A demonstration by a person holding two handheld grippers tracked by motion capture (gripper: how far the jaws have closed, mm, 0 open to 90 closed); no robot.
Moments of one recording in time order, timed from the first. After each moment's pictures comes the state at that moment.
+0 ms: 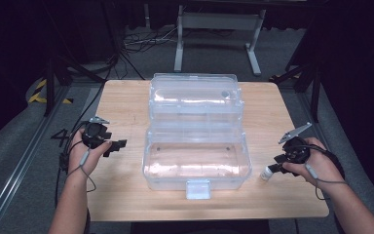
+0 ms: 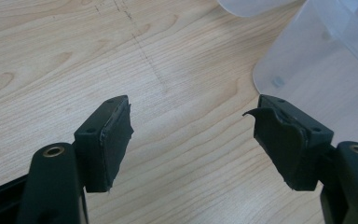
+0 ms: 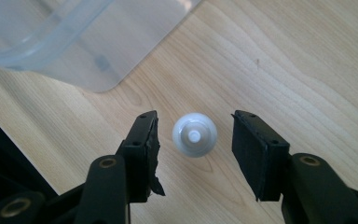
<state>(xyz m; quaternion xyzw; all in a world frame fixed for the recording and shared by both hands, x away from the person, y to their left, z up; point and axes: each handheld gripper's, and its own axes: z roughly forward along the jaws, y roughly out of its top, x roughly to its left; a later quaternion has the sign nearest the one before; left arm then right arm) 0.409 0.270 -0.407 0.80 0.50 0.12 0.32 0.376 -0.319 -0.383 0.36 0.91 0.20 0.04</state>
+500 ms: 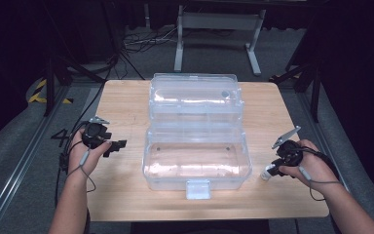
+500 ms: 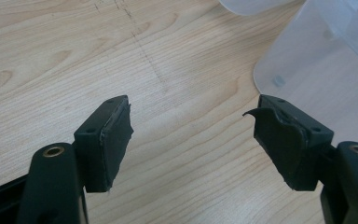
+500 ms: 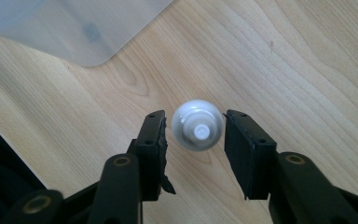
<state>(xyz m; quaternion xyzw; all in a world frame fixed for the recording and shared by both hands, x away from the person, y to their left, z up) 0.409 0.270 -0.408 0.80 0.50 0.11 0.32 0.378 -0.311 -0.396 0.33 0.93 0.15 0.04</state>
